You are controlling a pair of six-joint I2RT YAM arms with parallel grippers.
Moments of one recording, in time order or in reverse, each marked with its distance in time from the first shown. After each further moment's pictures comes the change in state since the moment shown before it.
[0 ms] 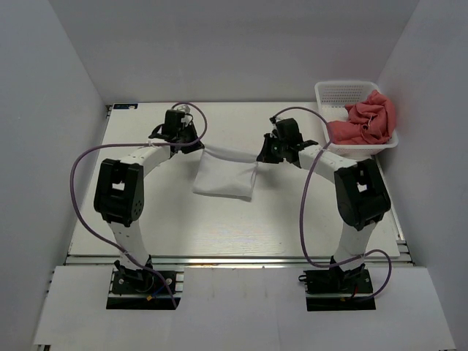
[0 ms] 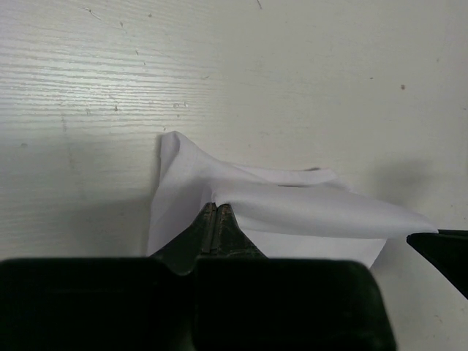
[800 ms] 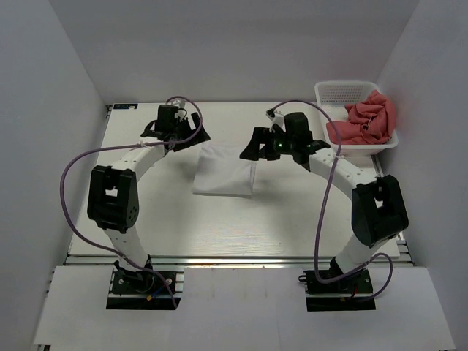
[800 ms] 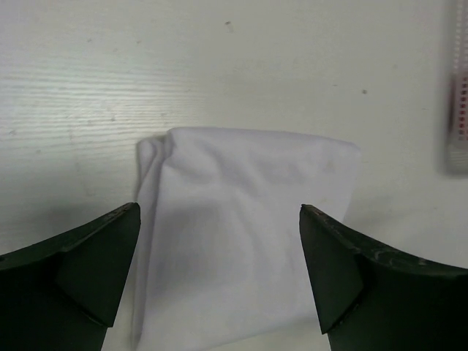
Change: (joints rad) left arm 0.016 -0.048 0.037 -0.082 0.014 0.020; right arm -0.002 -0.153 -0.026 0.014 -0.316 -0.010
